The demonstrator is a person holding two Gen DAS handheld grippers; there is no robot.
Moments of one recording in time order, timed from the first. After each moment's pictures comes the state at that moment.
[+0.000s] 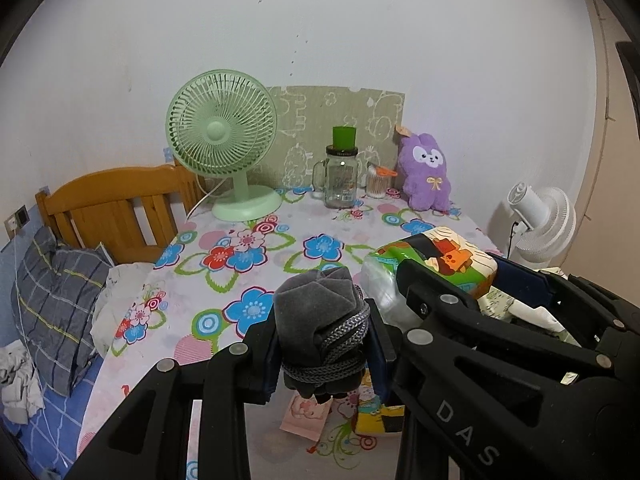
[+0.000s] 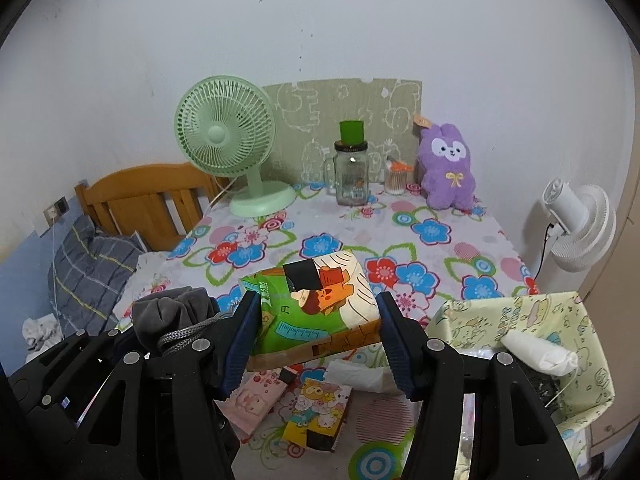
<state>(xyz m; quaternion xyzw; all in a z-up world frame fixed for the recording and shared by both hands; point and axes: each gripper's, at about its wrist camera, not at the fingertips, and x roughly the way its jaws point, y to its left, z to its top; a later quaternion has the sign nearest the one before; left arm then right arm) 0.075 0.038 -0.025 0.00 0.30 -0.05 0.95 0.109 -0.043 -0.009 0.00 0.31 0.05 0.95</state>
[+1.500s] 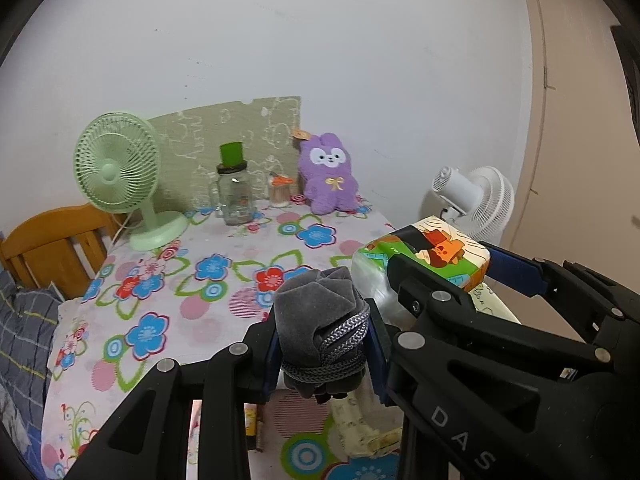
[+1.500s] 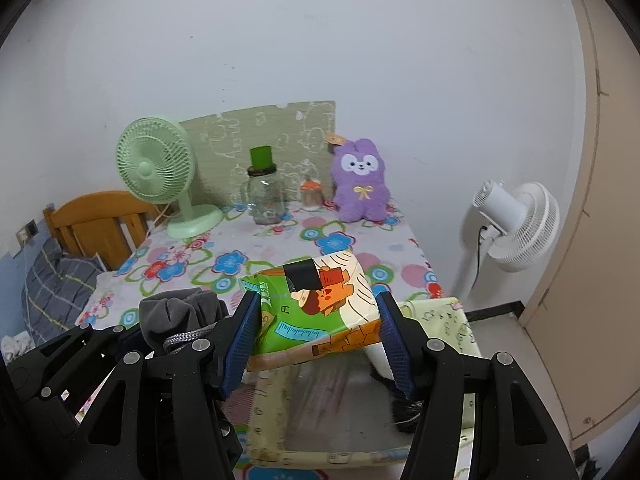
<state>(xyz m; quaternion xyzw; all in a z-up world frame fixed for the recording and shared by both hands) 0.064 -0.098 -0.018 0.04 0.29 -0.15 0.95 0.072 -0.176 0.009 0.01 0.29 -0.02 0.96</state>
